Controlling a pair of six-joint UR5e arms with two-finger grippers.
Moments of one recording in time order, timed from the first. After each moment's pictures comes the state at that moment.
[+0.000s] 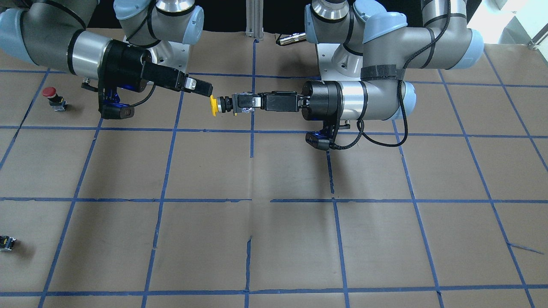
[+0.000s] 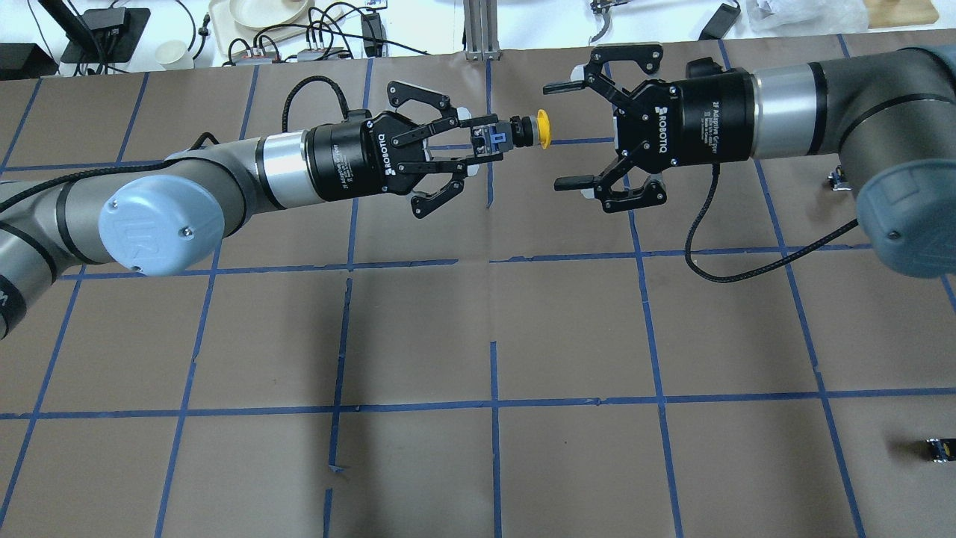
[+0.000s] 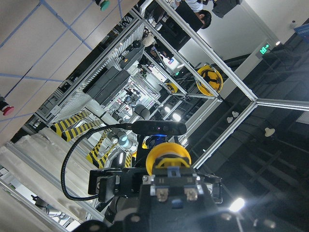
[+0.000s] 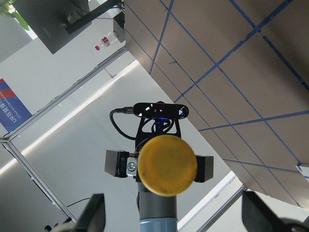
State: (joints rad) left arm -1.54 -1.69 -1.91 -1.81 -0.09 -0.08; right arm 1.38 -1.63 1.93 -1.65 -0.25 0.42
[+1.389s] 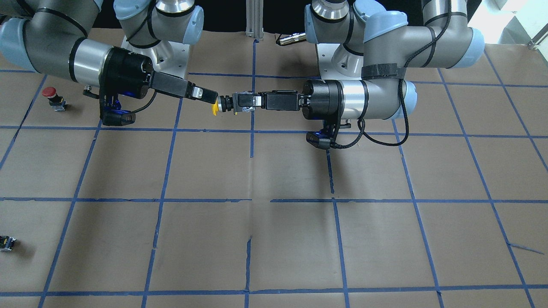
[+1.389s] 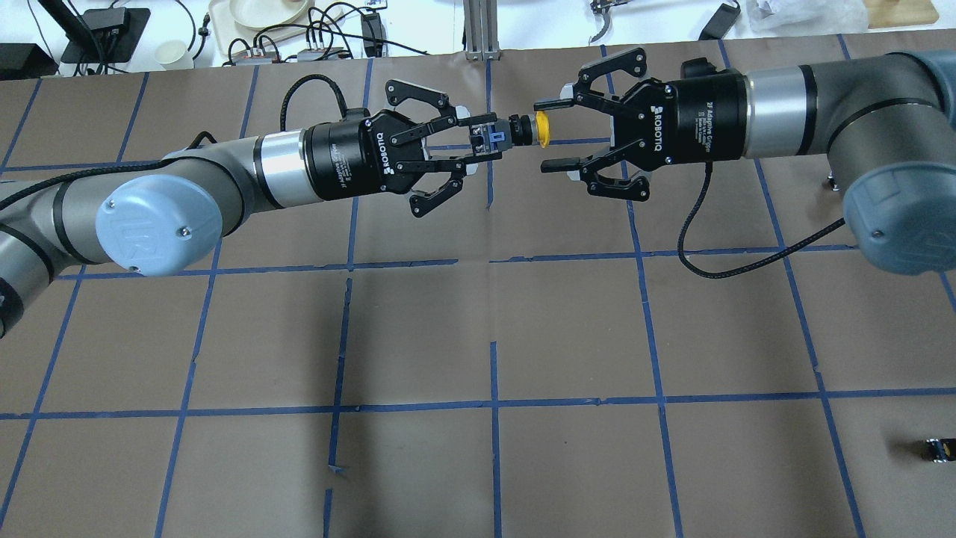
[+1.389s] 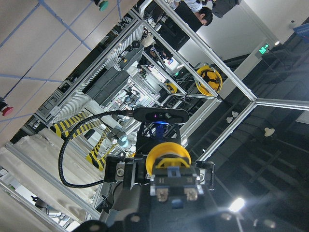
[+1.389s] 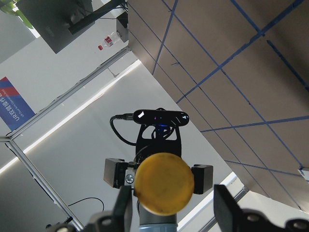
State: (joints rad) left arm -1.54 -1.69 -1.91 -1.81 -0.09 -0.08; right arm 1.39 -1.61 1.94 -1.68 -0.25 0.42
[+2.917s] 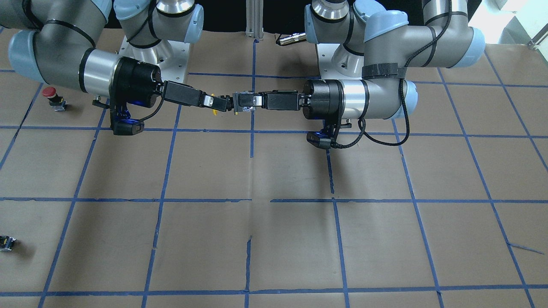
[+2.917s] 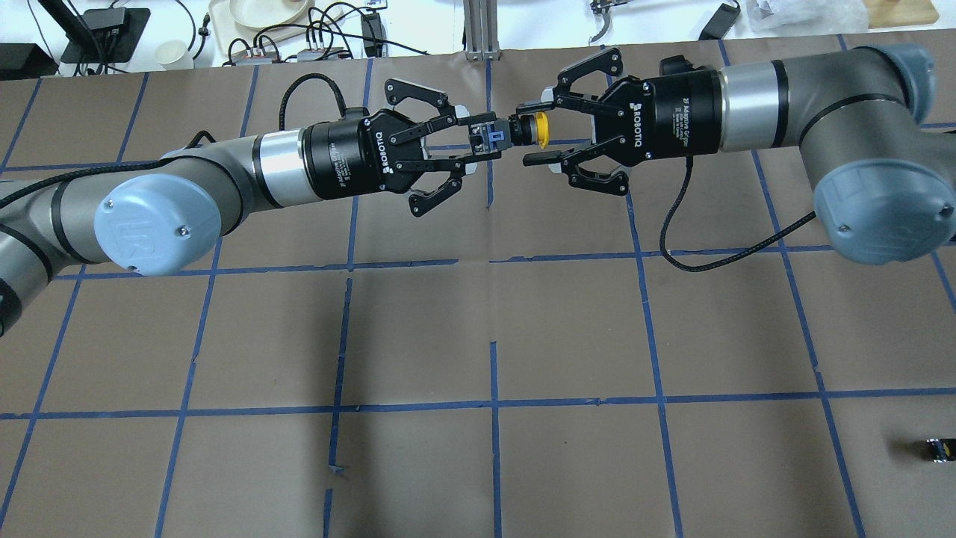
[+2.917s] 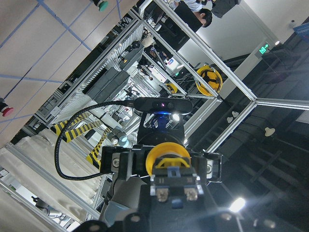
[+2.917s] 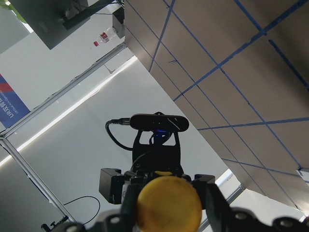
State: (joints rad) left arm -1.54 -1.68 -1.90 -1.81 -0.08 -0.08; right arm 1.42 -1.56 1.92 -1.76 -0.25 0.47
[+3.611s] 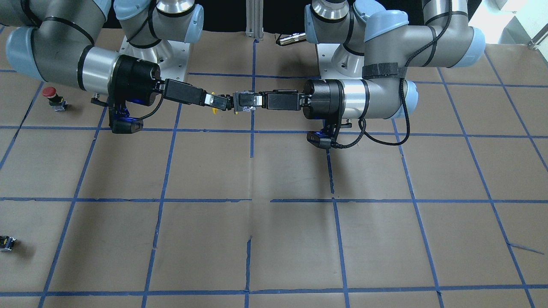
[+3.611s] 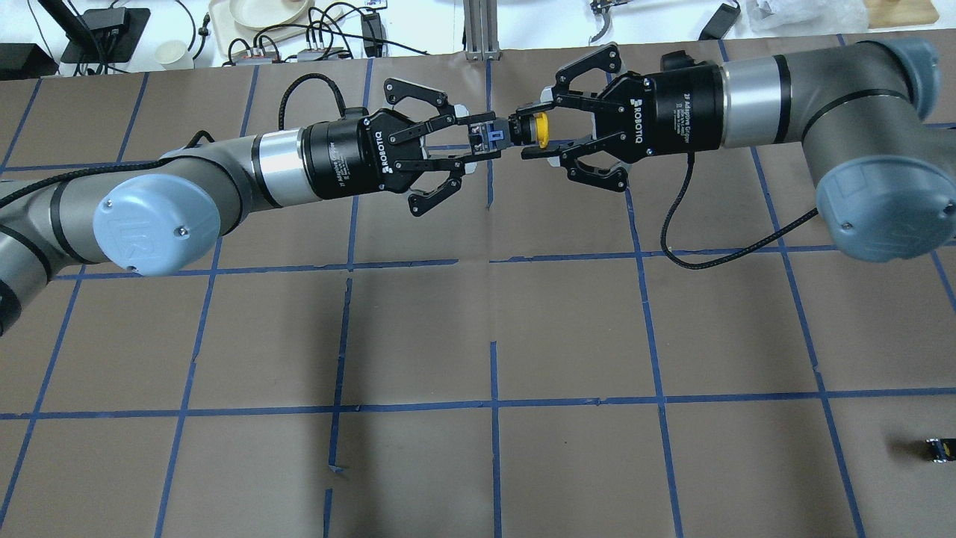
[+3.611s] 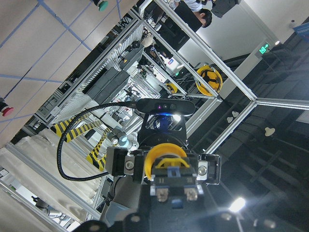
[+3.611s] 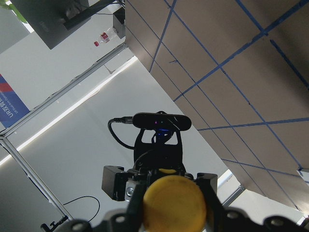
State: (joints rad) left arm -1.54 -1.68 -1.90 -1.81 -0.08 -0.10; right arm 1.42 -1.56 1.91 -1.76 -0.25 0.48
